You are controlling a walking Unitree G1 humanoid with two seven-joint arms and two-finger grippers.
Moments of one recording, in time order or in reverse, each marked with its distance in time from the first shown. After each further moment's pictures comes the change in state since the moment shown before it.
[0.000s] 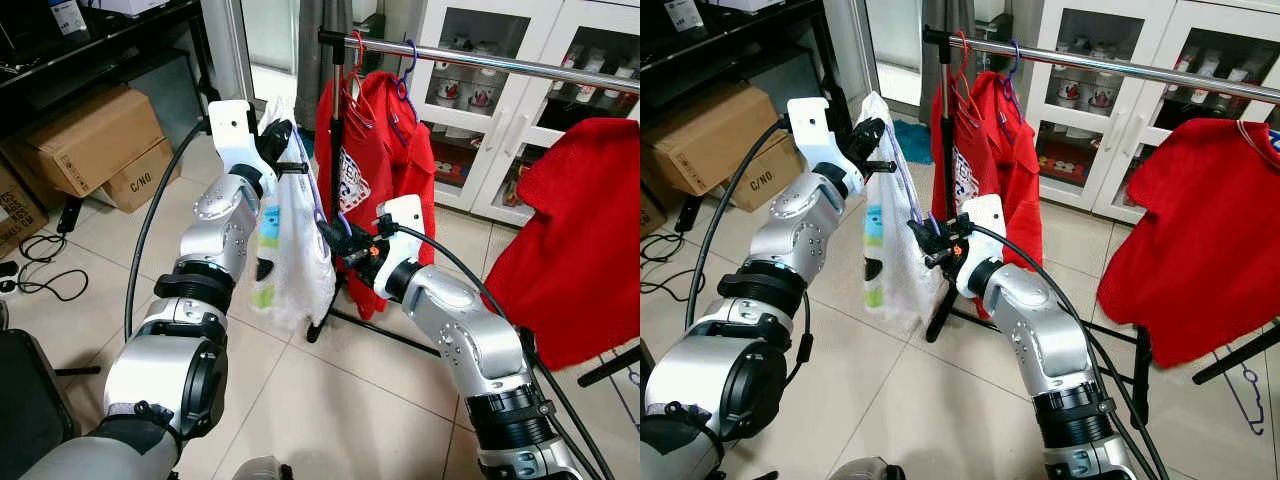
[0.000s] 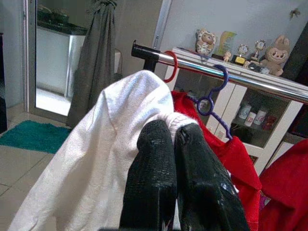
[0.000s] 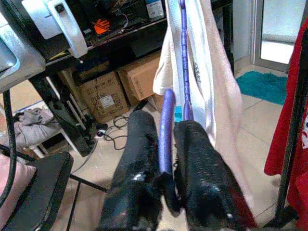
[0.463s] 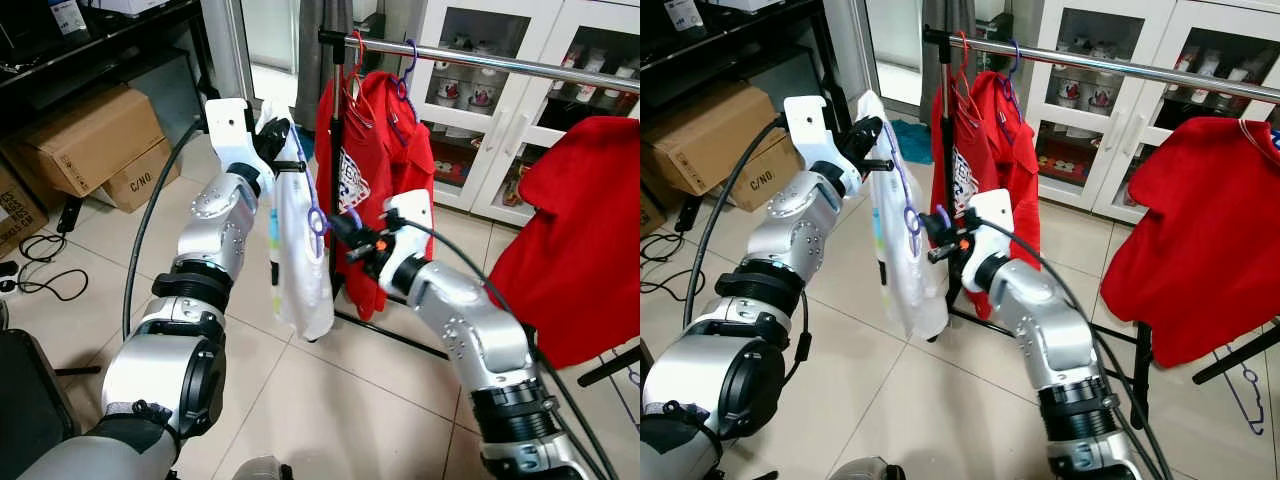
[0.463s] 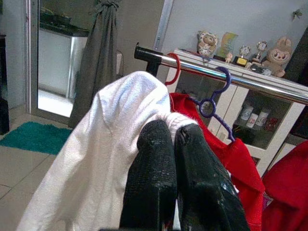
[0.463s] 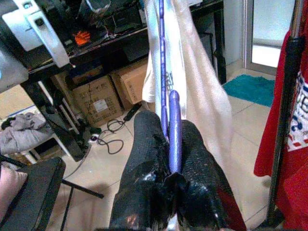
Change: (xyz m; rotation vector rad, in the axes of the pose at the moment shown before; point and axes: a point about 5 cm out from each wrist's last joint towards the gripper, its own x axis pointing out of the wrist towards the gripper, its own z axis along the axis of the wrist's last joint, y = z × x) left arm 0.000 0.003 0.002 0.005 -0.006 0.004; right arm -0.002 -0.011 0.008 -0.010 -0.020 -0.031
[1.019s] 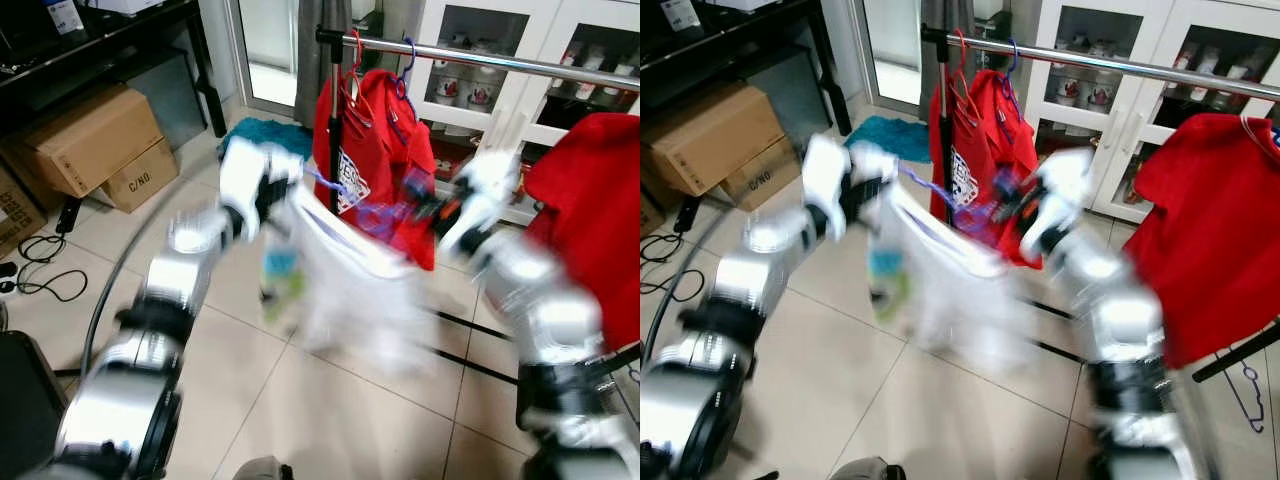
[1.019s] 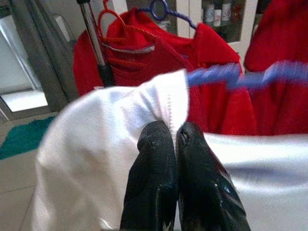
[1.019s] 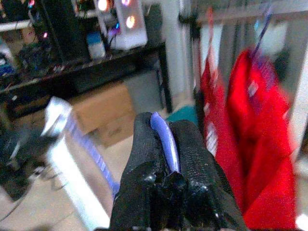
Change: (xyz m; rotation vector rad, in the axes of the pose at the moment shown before) left arm -0.043 0.018 -0.038 0.375 0.267 -0.299; right arm -0.036 -0.063 0.062 -0.119 -0.155 -0.218
